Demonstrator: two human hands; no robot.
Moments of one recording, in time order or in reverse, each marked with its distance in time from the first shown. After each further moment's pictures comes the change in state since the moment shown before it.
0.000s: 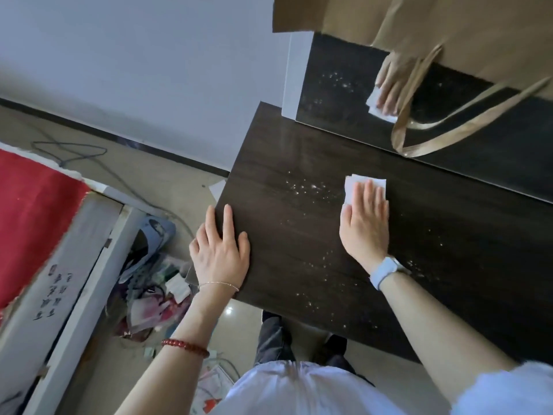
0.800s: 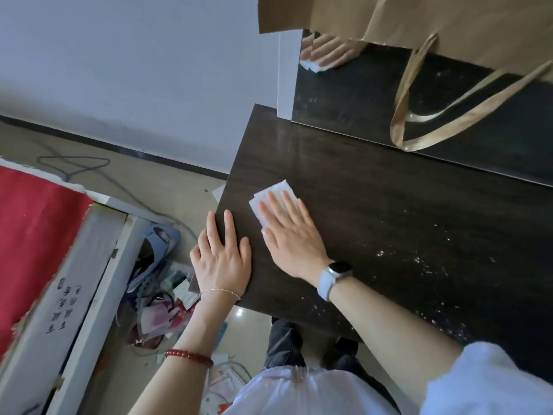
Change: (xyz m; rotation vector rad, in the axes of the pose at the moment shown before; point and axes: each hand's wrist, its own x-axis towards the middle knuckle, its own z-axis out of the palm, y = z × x) left_hand 0.004 -0.005 0.008 0.127 -0.014 0.002; right_hand -0.023 -0.090 0.021 -0.032 -0.115 -0.539
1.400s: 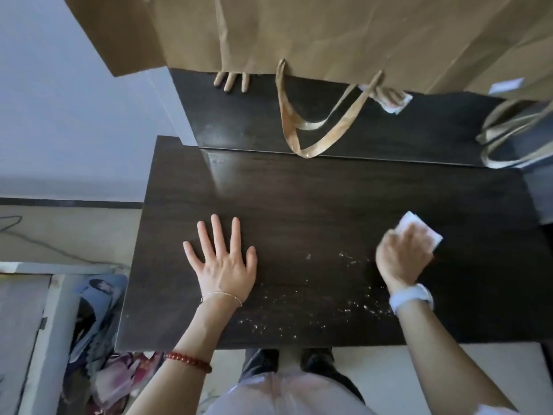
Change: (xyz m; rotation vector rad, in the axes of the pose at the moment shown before) left_hand 0.003 0.107 0.028 0.067 -0.027 0.306; right_hand -0.150 0.189 -0.037 0.174 0.309 1.333
